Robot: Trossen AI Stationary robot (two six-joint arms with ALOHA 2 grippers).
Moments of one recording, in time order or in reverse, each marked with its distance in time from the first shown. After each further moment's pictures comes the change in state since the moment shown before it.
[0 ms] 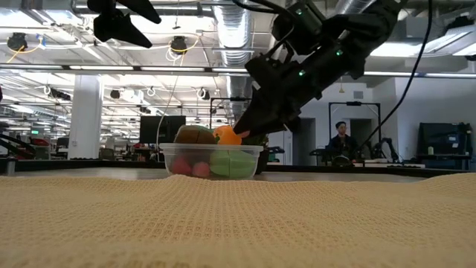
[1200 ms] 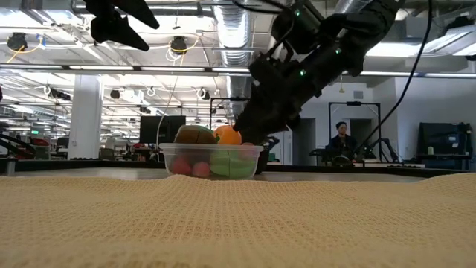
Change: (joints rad) left arm 0.000 0.000 0.000 -0.037 -0.029 -0.016; right arm -0.020 -0.009 0.012 -0.051 -0.028 -0.078
